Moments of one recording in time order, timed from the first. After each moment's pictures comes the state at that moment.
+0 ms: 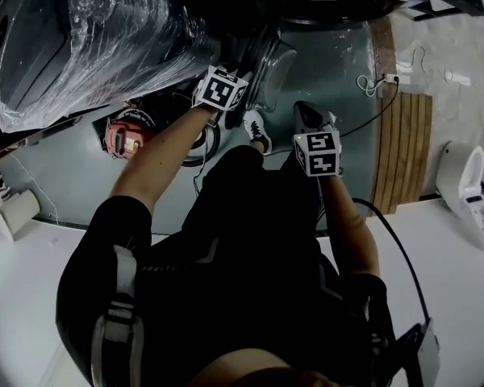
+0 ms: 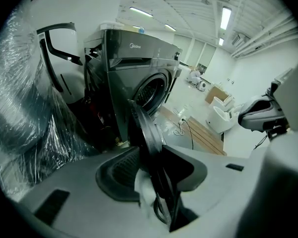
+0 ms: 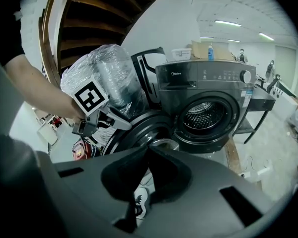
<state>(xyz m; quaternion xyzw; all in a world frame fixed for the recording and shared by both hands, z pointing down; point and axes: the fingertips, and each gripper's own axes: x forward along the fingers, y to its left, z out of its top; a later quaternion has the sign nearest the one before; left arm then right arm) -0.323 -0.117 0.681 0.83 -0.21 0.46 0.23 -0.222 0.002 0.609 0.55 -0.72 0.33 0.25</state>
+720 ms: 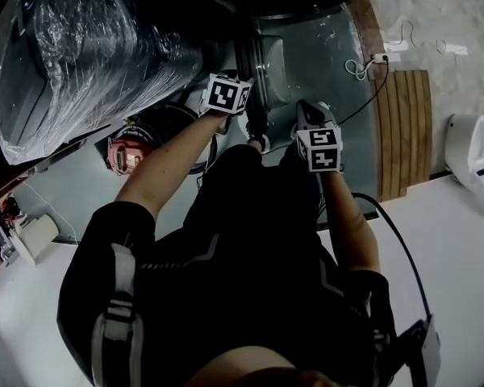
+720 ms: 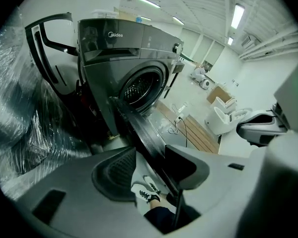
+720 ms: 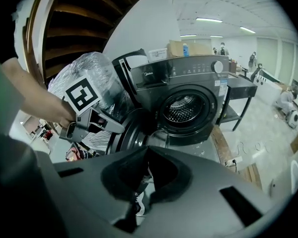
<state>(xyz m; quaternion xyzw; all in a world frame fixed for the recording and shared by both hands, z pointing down) -0.250 -0.081 0.682 0.80 -0.22 0.49 0.27 -0.147 0.036 0.617 0.60 -0.67 0.37 0.22</state>
